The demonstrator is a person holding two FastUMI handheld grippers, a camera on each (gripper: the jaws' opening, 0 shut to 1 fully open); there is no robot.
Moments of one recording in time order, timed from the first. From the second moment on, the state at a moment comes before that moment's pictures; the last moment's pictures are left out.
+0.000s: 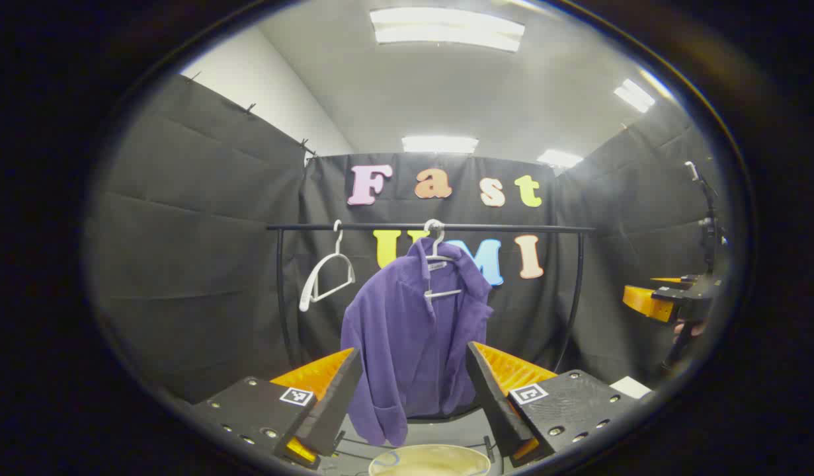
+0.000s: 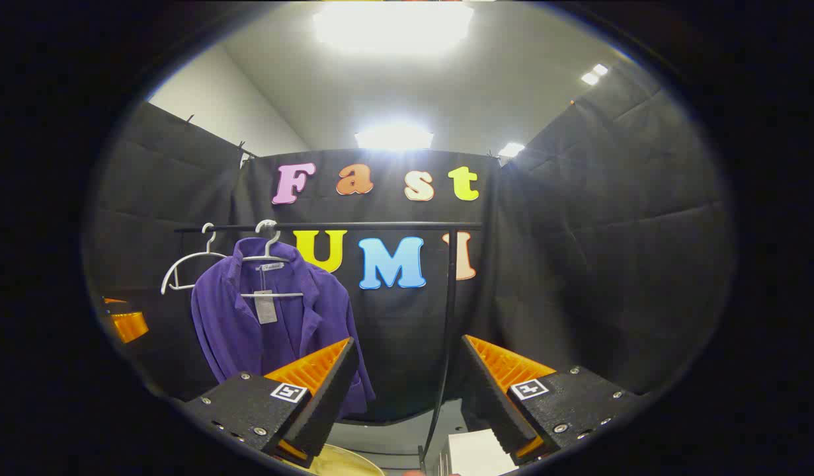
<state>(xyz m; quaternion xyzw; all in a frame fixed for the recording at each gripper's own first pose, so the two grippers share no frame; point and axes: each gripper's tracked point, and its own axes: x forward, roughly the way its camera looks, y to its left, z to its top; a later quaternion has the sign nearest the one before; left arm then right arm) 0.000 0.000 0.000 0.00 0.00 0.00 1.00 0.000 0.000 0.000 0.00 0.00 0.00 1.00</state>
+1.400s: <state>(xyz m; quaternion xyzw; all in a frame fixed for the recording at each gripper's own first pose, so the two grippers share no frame) 0.115 -0.022 0.002 -0.09 0.04 0.05 0.99 0.135 0.122 0.003 0.09 0.07 0.16 0.98</state>
